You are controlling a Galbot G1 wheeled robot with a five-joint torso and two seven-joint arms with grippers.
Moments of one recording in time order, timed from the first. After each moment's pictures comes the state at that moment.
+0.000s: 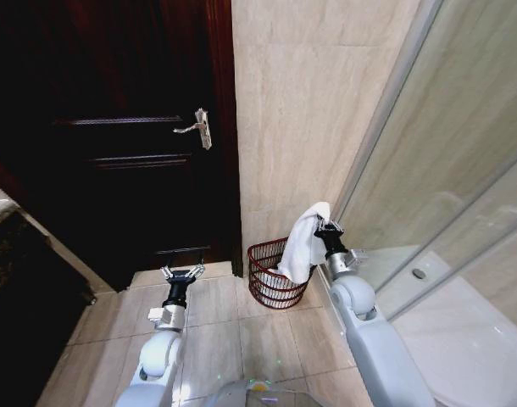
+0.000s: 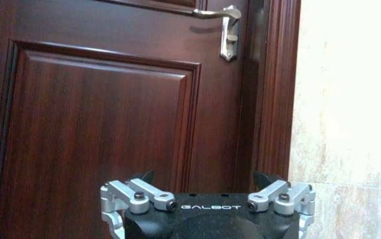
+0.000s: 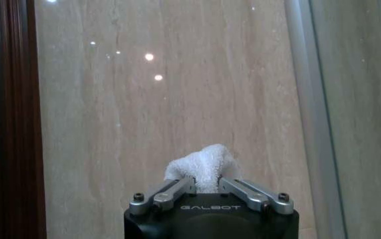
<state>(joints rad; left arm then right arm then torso) 1.52 -1.43 -0.58 -1.93 -0.24 -0.28 -0.02 -1.11 1.28 0.37 1.95 0.36 -0.05 0.16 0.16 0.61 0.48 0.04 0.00</state>
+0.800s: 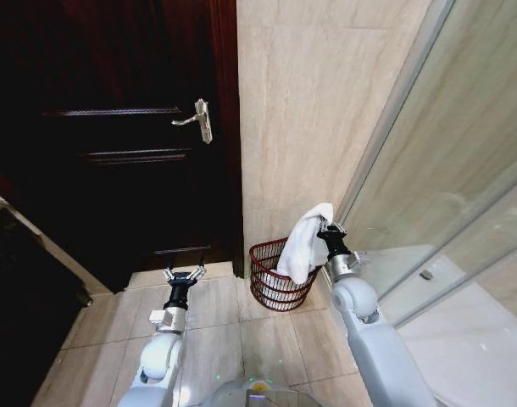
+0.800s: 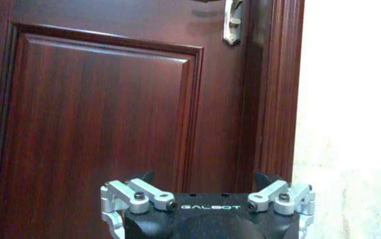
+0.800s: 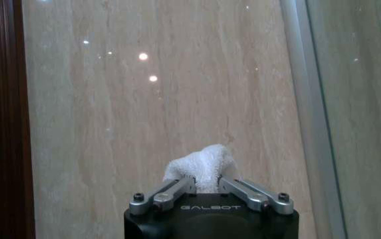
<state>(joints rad) 1.53 -1.43 -0.59 -1.93 -0.22 -0.28 -0.01 -1.12 1.28 0.38 1.96 0.37 -0.05 0.18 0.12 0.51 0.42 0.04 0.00</state>
